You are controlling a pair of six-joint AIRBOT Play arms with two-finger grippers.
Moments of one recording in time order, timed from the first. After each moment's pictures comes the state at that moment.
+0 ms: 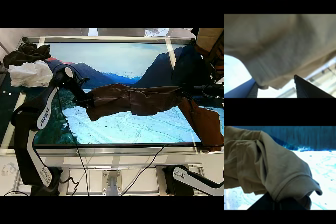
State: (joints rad) left arm -0.18 -2.01 1.76 1.06 -1.62 -1.45; right arm -0.40 -1.21 1.14 -0.96 1.17 1.21
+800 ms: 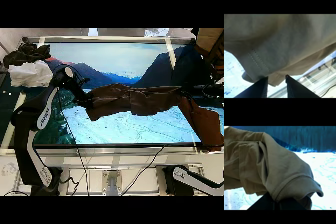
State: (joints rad) left arm -0.18 -2.00 1.76 1.06 -1.63 -1.46; right arm -0.40 -1.21 1.14 -0.95 1.17 1.20
